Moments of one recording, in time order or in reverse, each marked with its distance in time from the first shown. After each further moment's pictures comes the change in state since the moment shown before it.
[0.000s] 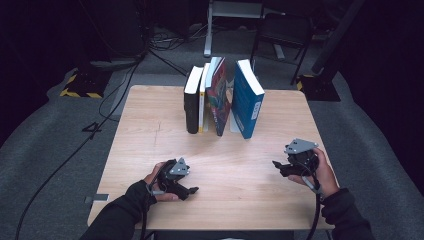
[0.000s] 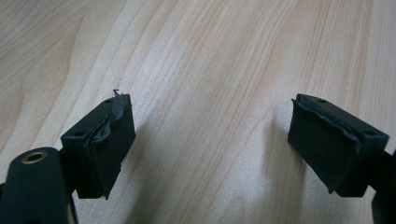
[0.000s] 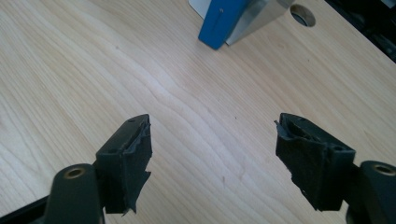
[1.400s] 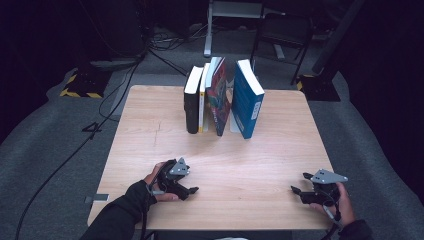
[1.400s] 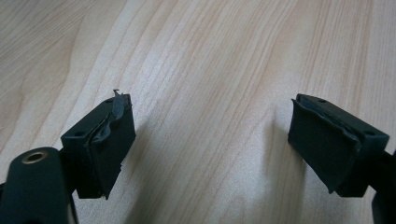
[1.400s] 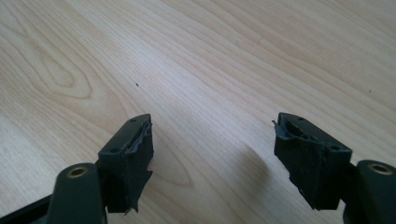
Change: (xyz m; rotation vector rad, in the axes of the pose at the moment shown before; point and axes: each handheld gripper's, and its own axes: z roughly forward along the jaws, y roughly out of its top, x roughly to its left) left arm 0.000 0.000 0.000 0.000 0.001 0.000; right arm 0.003 -0.127 -0.004 -0.076 0.070 0.179
